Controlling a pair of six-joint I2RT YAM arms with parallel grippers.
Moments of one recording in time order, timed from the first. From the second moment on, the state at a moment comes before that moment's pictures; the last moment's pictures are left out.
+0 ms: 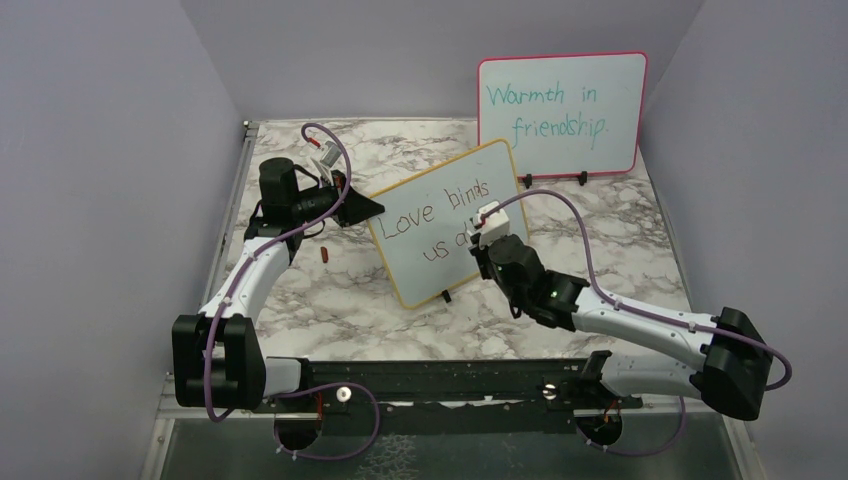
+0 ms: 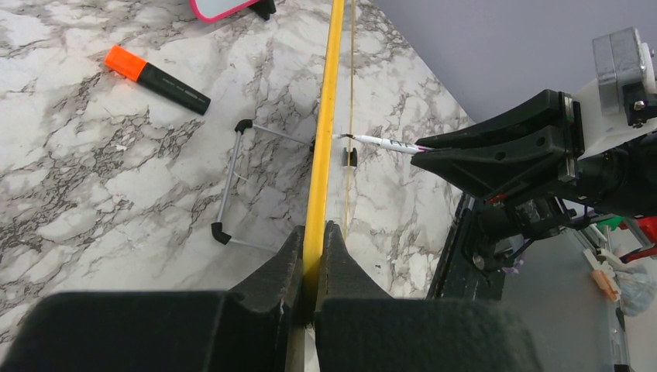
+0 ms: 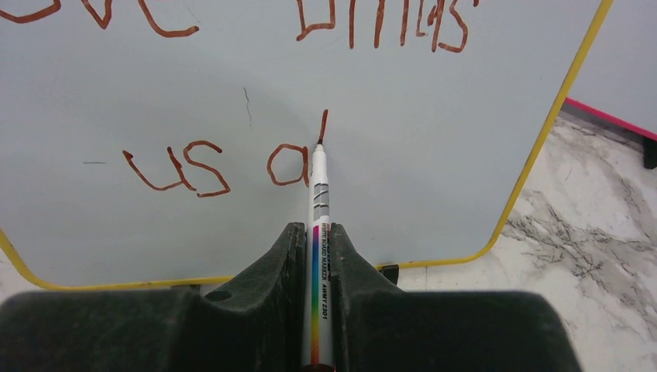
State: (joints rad) left arm -0.05 1.29 0.86 0.10 1.02 -0.30; right arm 0.97 1.16 0.70 0.05 0.57 0.06
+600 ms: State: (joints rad) left arm -0.05 1.29 0.86 0.09 1.02 -0.29; right arm 0.97 1.14 0.68 -0.03 0.56 0.11
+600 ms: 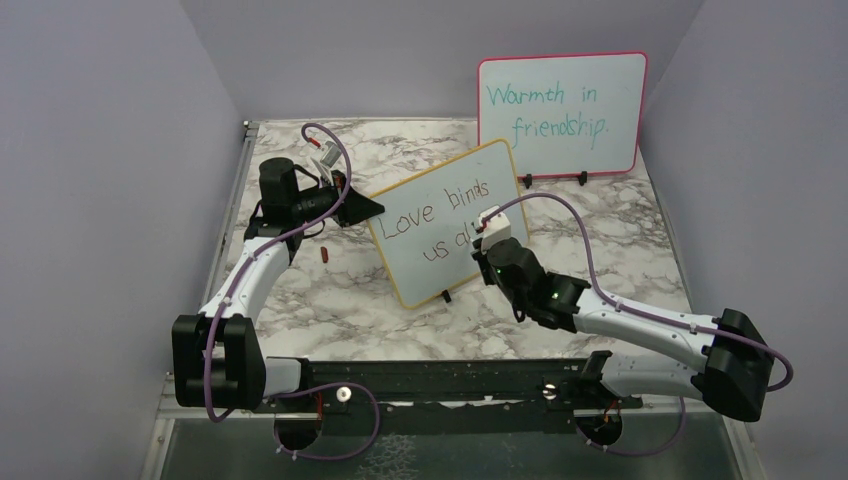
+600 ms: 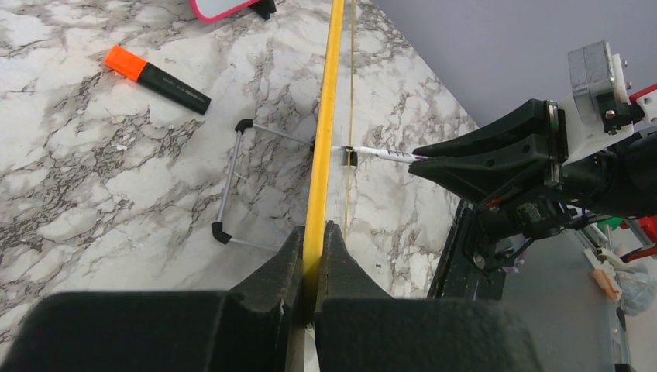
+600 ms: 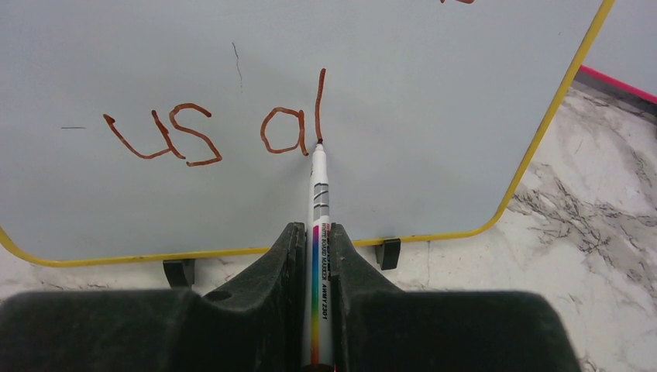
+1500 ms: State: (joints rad) left arm -0.05 1.29 0.87 0.08 1.02 -0.29; right arm 0.97 1.10 0.68 -0.02 0.60 0.07
